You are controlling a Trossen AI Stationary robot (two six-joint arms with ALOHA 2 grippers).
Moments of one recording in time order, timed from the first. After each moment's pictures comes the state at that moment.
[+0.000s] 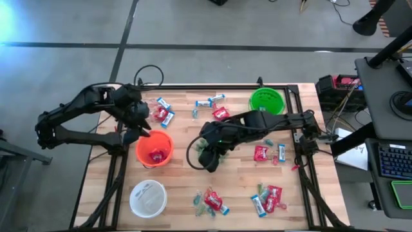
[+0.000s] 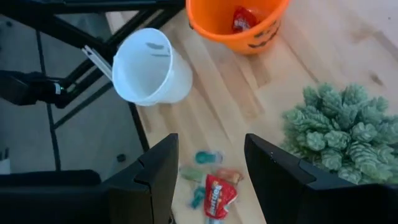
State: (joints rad) left arm 0.33 0.95 1.23 -1.33 0.38 0.05; right arm 0.18 1.97 2.29 -1.15 -0.06 0.76
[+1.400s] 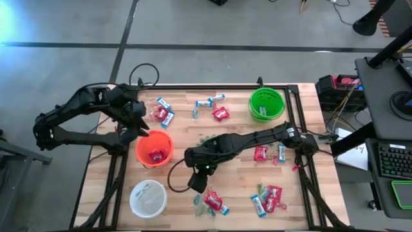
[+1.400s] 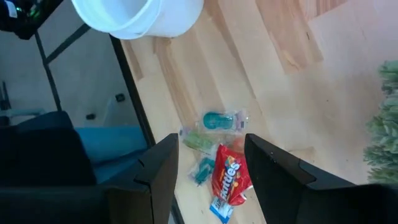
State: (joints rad) left arm 0.33 0.91 1.23 -1.32 0.38 -0.07; right arm 0.23 2.22 2.28 -1.09 -0.26 0.74
